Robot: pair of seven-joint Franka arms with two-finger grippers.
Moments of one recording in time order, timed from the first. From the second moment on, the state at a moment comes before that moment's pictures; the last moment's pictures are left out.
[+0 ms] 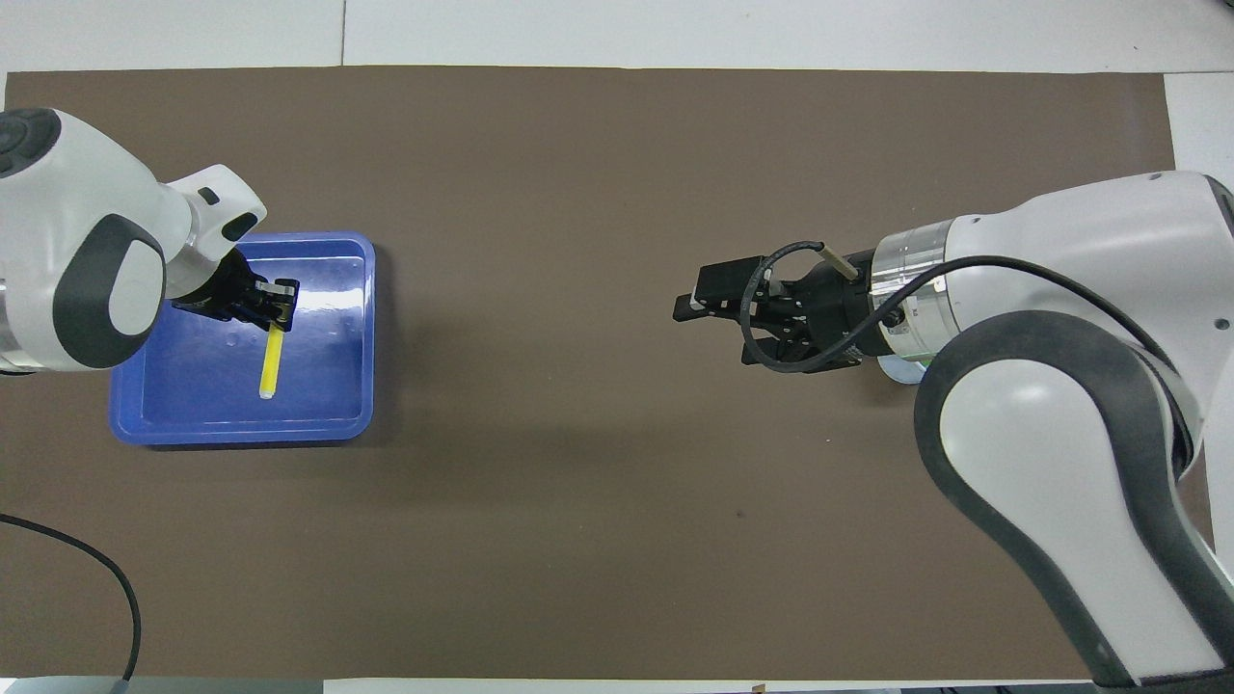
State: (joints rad) left arm -0.15 0.23 0.04 -1.79 -0.09 1.82 -0.06; right arm 0.29 -0.02 0.01 -1.91 0.78 2.01 0.35
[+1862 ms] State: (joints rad) left arm -0.36 0.08 0.01 -1.79 -0.73 1.82 -1.51; right arm 0.54 -0.01 0.02 -1.94 0.83 2.34 0.52
